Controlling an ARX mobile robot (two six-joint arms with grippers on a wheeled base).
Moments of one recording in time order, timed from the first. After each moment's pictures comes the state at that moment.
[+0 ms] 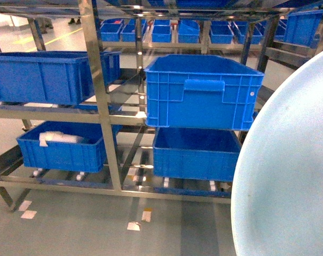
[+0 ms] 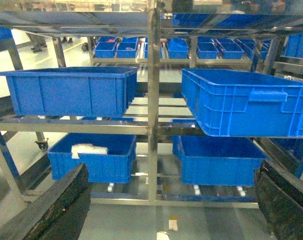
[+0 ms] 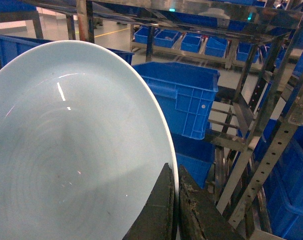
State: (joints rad) left arm 0.00 0.01 0.01 0.00 0.00 0.00; right arm 0.18 0.14 0.15 -0.05 -0.10 -0.08
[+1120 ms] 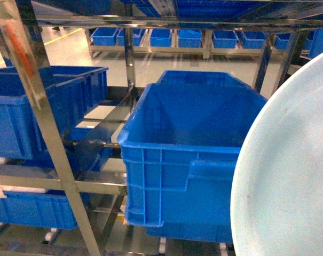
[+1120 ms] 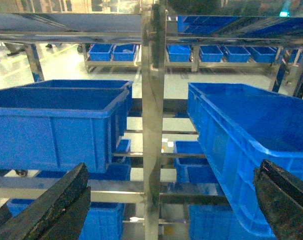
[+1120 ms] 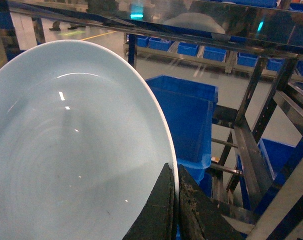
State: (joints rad) left arm 0.00 0.01 0.01 -0.01 0.00 0.00; right arm 0.18 0.14 0.15 -0.05 -0.10 -0.08
